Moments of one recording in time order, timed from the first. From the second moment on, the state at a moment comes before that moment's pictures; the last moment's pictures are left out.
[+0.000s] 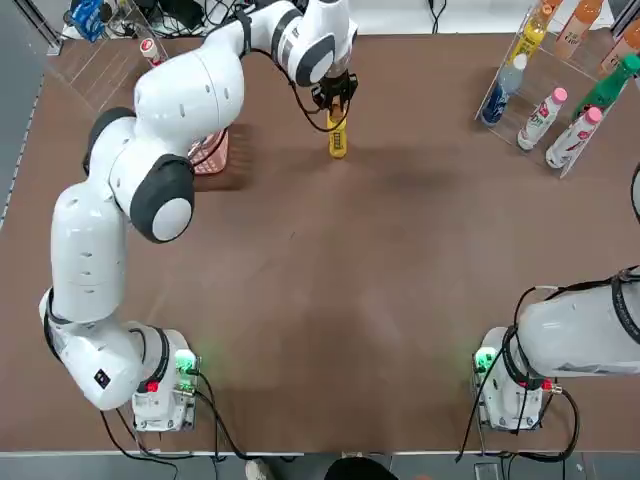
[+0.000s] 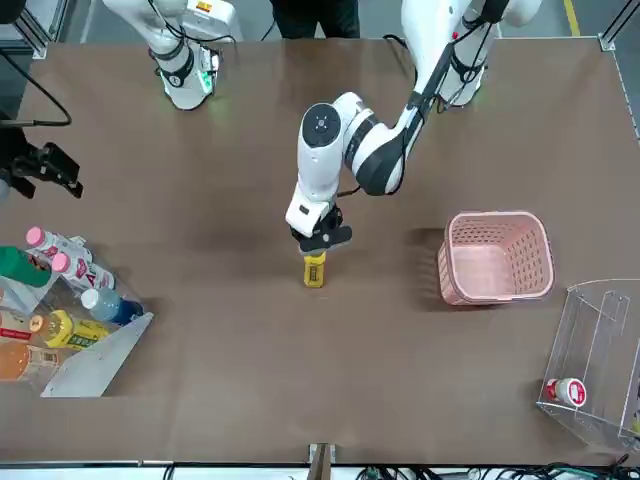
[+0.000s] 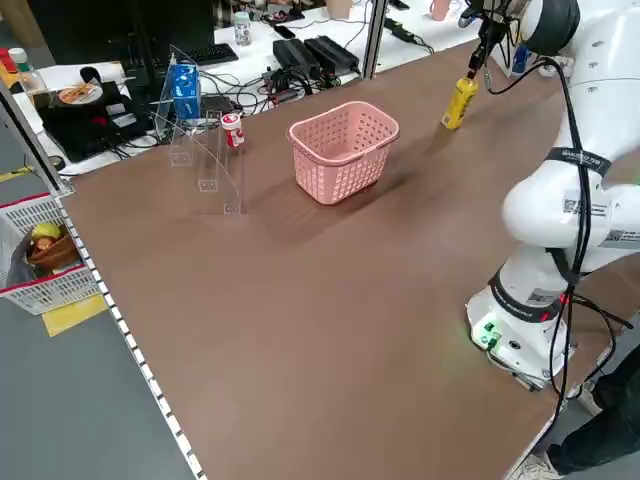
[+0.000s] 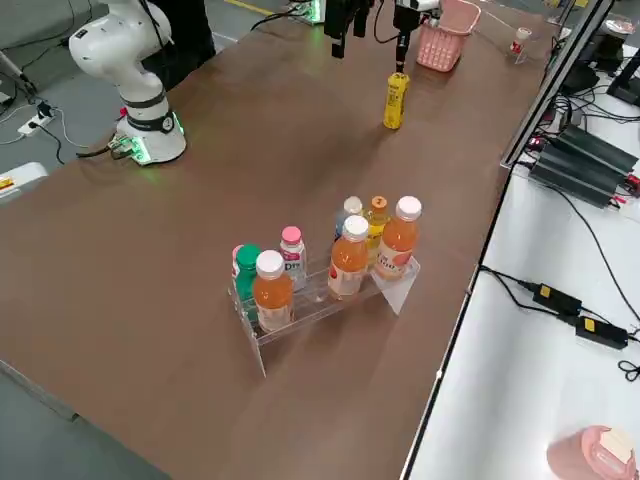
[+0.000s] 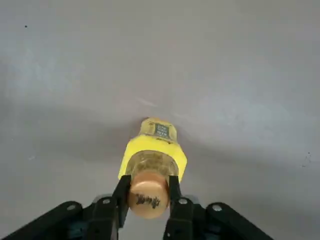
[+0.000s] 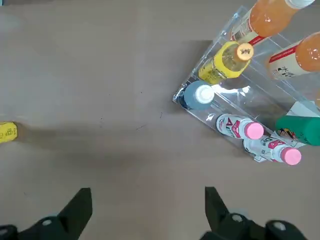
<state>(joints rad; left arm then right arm) -0.73 0.68 -0.10 -1.27 0.10 2.09 -1.08 -0.07 0.06 0.11 -1.42 -0.02 1.54 0.04</state>
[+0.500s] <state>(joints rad) -0.73 0.67 -0.09 -1.24 0.12 2.07 -1.08 -0.07 0.06 0.11 -1.42 -0.02 1.54 0.04</state>
